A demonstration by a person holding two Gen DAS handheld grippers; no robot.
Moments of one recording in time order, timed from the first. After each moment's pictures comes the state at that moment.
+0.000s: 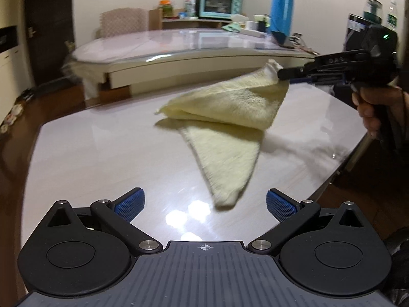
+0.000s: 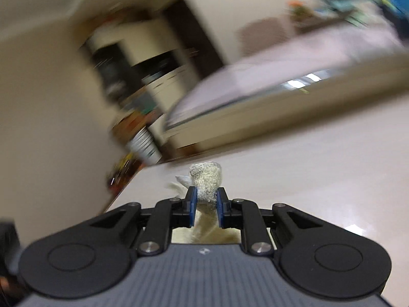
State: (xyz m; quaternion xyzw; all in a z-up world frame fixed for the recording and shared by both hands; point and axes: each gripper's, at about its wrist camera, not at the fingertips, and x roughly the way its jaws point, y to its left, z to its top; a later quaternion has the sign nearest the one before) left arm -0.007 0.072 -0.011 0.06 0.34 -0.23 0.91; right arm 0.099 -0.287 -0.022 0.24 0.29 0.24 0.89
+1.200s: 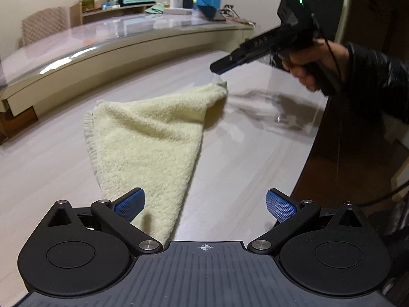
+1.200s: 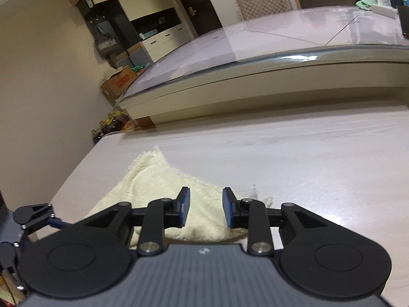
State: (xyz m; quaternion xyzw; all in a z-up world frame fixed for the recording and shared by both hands) left arm 0.053 0.009 -0.044 0.12 0.36 -0.37 0.85; right arm 0.170 -0.325 -0.027 0.12 0.37 0.30 0.87
